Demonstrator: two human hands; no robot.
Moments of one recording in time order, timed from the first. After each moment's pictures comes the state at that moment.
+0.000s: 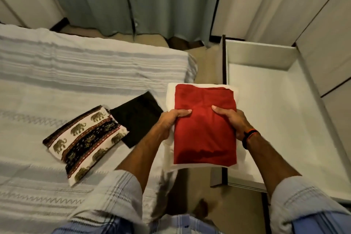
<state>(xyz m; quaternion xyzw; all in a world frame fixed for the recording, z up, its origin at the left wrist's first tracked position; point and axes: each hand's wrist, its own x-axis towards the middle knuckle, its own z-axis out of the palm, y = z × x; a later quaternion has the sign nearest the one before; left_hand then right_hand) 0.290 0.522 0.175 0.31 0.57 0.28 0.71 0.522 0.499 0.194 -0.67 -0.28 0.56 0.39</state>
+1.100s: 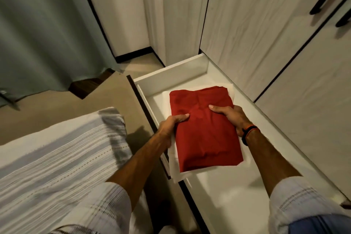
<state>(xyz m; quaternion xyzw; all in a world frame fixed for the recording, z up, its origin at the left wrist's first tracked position) 0.604 0.847 0.162 0.40 0.44 0.07 0.80 0.787 0.712 0.199 -0.74 -0.07 0.41 0.53</state>
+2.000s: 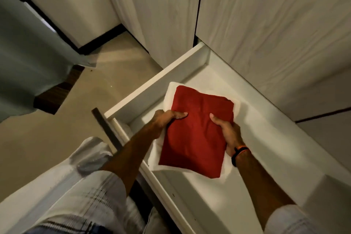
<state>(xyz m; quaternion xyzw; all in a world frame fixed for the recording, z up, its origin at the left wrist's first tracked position) 0.799 1.095 0.034 0.50 0.49 -0.15 0.69 0.888 0.885 0.045 -0.67 0.20 0.36 0.62</state>
